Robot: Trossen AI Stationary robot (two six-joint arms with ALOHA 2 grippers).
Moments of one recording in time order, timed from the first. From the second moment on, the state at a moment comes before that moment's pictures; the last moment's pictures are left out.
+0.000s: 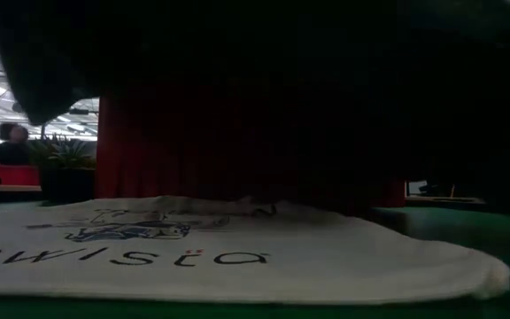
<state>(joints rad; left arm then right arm) -0.75 1.79 1.41 -0.64 -0.19 -0.65 0.82 1.44 1.20 -0.75 0.04 0.51</state>
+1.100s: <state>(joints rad) -0.75 1.86 1.41 -0.57 0.02 -0.93 0.82 1.44 1.20 -0.75 -0.09 0.52</state>
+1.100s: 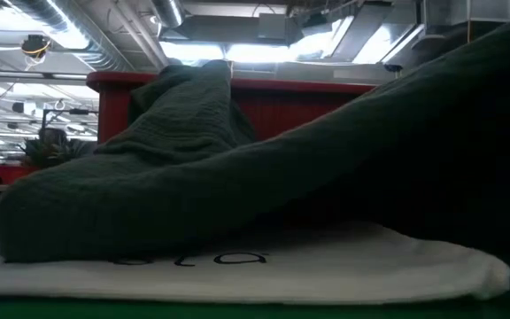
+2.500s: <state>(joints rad) -0.55 1.48 1.15 -1.06 -0.37 -0.82 0.66 1.44 1.20 -1.01 0.00 -0.01</state>
